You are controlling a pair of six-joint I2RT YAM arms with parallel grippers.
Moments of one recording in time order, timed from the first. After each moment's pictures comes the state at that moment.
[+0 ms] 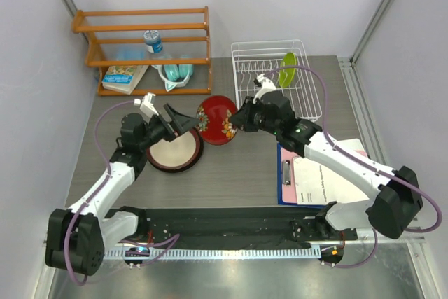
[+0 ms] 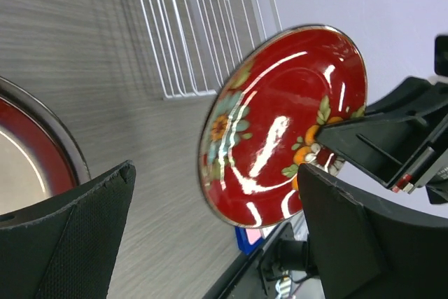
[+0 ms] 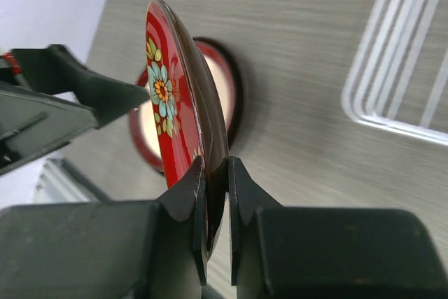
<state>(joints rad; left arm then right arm) -0.18 1.05 0.54 0.30 0.55 -0.88 0.70 1.29 1.06 -0.18 0.00 0.60</state>
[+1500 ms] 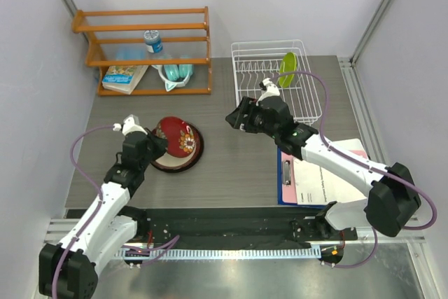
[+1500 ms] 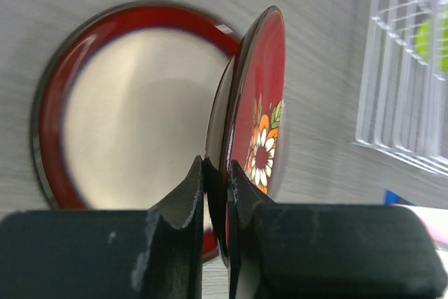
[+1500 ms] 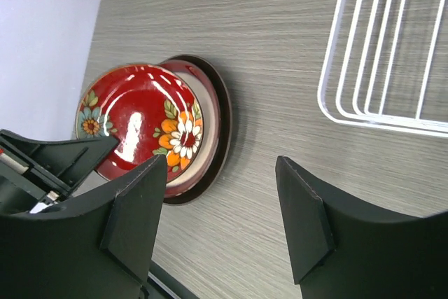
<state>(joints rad) -0.25 0.79 0.46 -0.15 -0.12 -0.75 0.69 1.33 0.96 -0.03 0.06 0.73</state>
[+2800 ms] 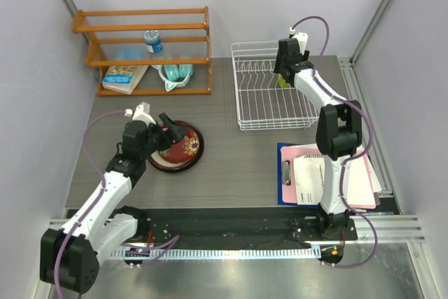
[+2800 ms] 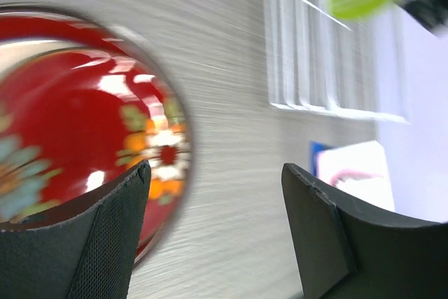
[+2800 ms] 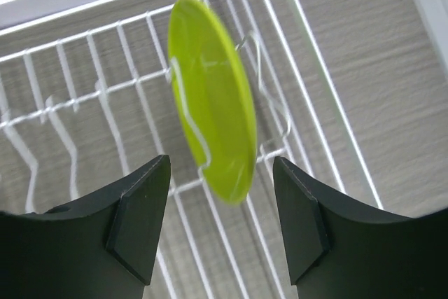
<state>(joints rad) -0.25 0.90 0.52 -0.04 0.14 -0.75 0.24 2.09 1.80 -0.30 0.48 0.28</state>
